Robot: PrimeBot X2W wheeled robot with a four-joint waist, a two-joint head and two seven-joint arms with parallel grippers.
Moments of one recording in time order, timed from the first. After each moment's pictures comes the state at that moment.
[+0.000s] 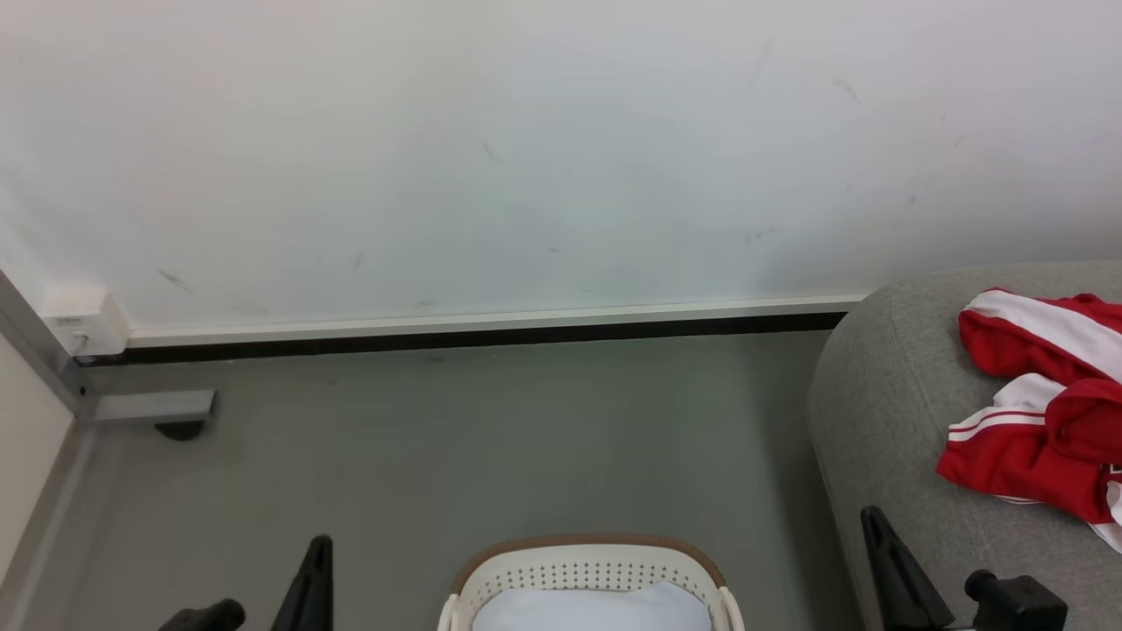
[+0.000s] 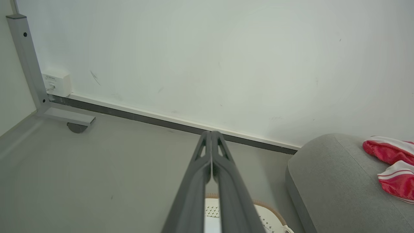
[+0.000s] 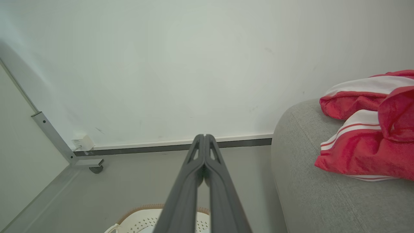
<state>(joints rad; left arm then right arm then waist) 0.00 0.04 0.00 0.30 -0.31 -0.13 -0.24 -0.05 -0.05 0.15 0.32 0.33 0.13 -0.24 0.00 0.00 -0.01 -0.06</state>
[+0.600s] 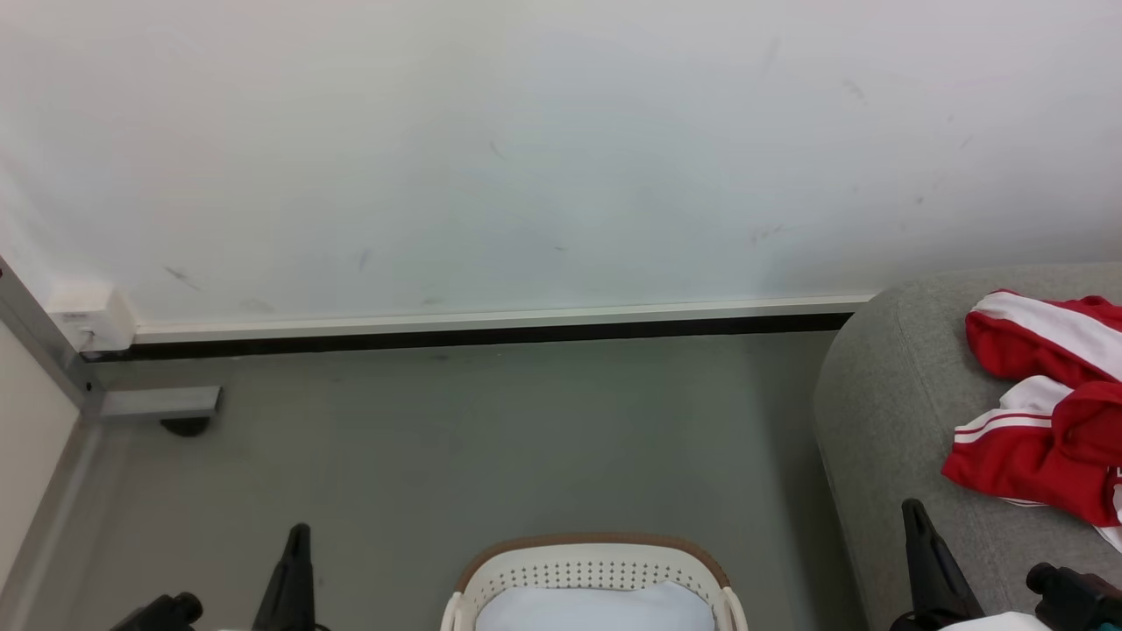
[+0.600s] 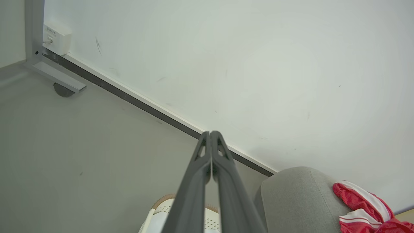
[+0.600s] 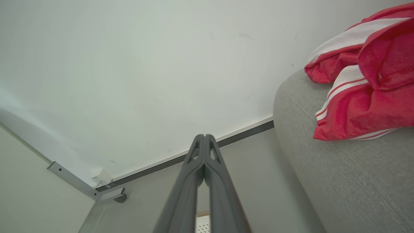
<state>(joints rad) -0.02 0.04 0.03 0.27 -0.61 -0.11 -0.16 -0.06 -0.07 0.11 0.31 0.65 0.13 -0.18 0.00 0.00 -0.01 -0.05</state>
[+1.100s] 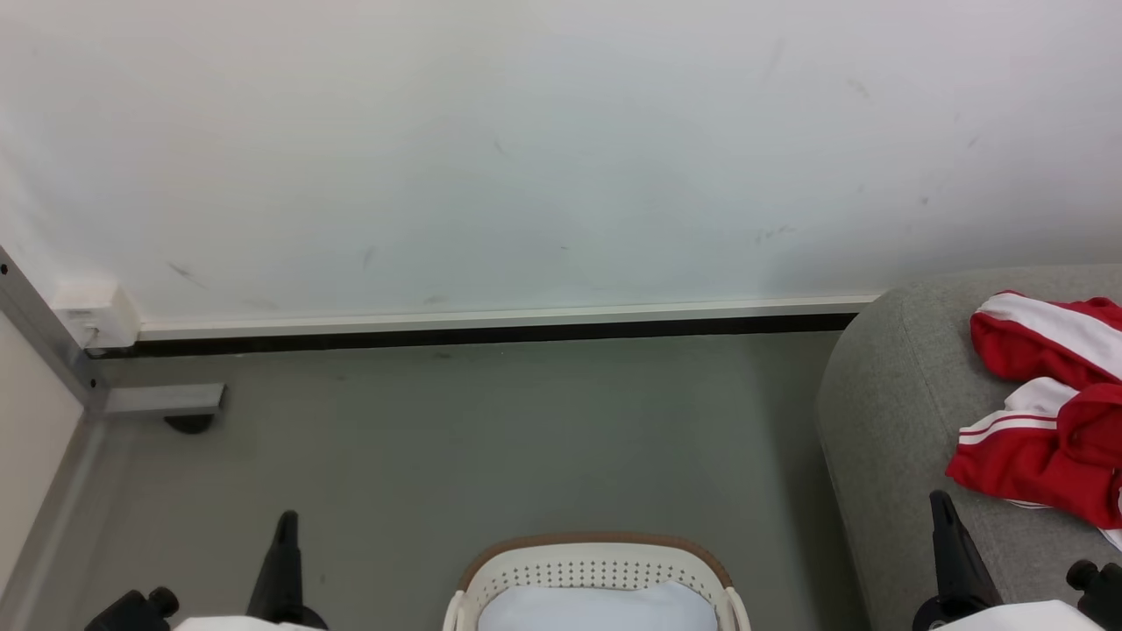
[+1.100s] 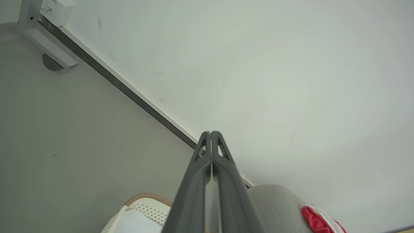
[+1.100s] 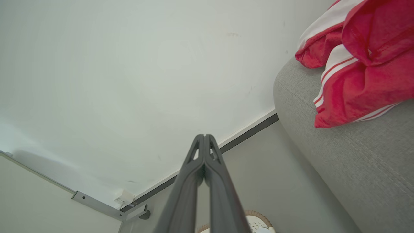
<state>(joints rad) -0.03 0.04 0.04 0.24 -0.82 -0.10 -0.11 -0.07 -0.08 0.09 0.30 0.88 0.13 -0.14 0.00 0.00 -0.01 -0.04</state>
